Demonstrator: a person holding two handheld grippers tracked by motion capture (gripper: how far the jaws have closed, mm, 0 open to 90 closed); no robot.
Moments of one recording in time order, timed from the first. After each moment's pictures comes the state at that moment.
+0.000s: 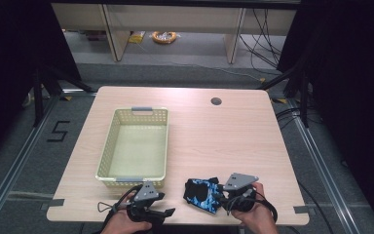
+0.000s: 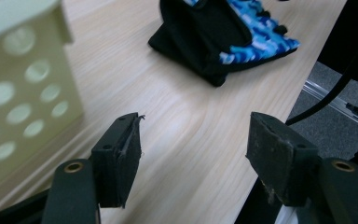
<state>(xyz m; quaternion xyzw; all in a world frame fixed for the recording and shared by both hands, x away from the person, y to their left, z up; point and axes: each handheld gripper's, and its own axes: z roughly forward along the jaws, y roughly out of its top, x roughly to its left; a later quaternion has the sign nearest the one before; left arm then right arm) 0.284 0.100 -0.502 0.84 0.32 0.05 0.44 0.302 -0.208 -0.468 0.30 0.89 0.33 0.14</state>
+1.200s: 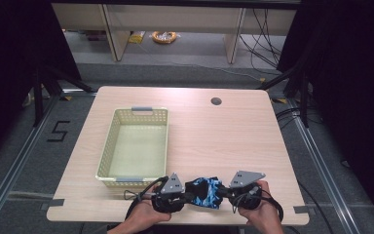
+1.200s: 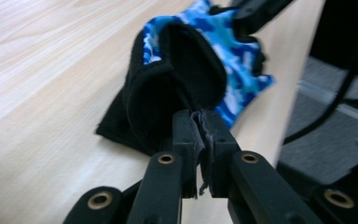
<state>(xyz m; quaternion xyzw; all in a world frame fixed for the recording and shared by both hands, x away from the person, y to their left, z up) 0.298 0.046 -0.482 0.85 0.27 0.03 0.45 0.304 -0.217 -0.453 0.28 0.89 0.34 0.12</state>
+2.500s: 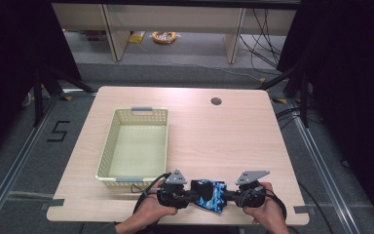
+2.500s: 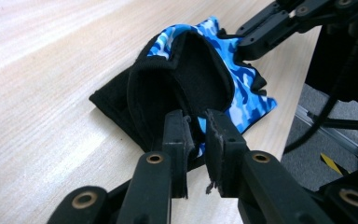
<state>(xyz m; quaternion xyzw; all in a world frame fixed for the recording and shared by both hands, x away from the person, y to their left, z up) 0.322 0.036 -0.502 0.84 0.31 -0.02 0.44 0.317 -0.239 -0.487 0.34 0.88 0.33 0.05</state>
